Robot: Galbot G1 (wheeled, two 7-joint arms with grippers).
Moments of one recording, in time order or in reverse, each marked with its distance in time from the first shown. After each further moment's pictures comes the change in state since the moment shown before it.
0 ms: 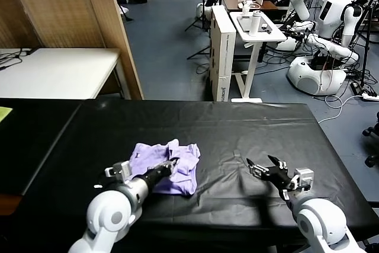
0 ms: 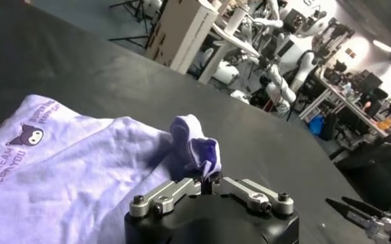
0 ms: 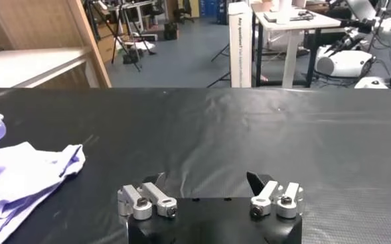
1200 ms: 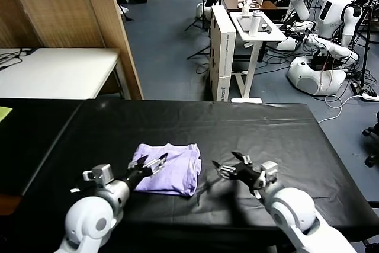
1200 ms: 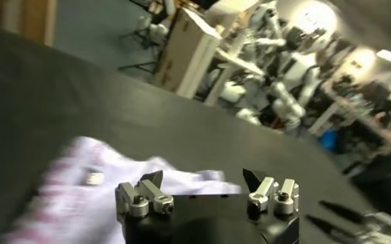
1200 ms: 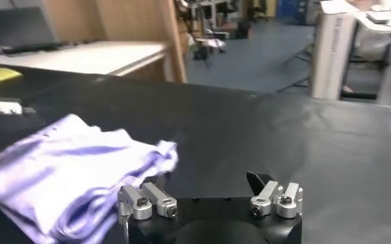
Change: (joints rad) left arm 0.089 0.032 -0.158 -0.063 0.165 0.000 0.100; right arm 0.263 -0.029 -0.371 -0.088 0.009 0.049 -0.075
